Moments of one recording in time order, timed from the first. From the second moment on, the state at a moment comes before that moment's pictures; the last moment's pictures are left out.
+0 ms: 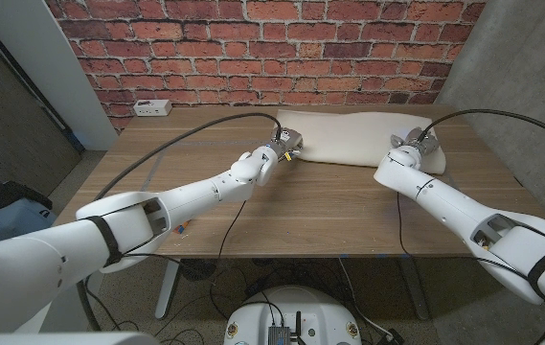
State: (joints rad) left arm 0.26 0.35 1.21 -1.15 0.81 0.35 0.12; left_hand 1.15 0.14 0.62 -0.18 0.20 0.80 -0.07 0.23 0.18 0.80 -0.15 0.27 0.18 0.72 -0.08 0.18 0.16 0.55 -0.04 0.56 0.19; right arm -0.47 -0.49 -0.73 -1.31 -0.25 -1.17 -0.42; right_hand 0.35 0.06 0.29 -0.04 0.19 0.04 -0.04 0.18 0.19 0.04 0.09 0.18 0.21 0.10 0.07 0.19 0.22 0.30 0.21 0.21 0.18
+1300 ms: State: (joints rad) left arm 0.27 0.33 1.19 -1.13 0.79 0.32 0.16; left_hand 1.15 0.14 0.63 -0.18 0.20 0.82 -0.05 0.21 0.18 0.81 -0.14 0.25 0.18 0.72 -0.08 0.18 0.16 0.54 -0.05 0.57 0.19; right arm -0.70 -0.40 -0.25 -1.45 0.07 -1.17 -0.71; right_hand 0.55 0.13 0.35 -0.17 0.19 -0.18 0.00 0.20 0.20 -0.13 0.16 0.24 0.21 0.21 0.10 0.23 0.20 0.60 0.16 0.26 0.17
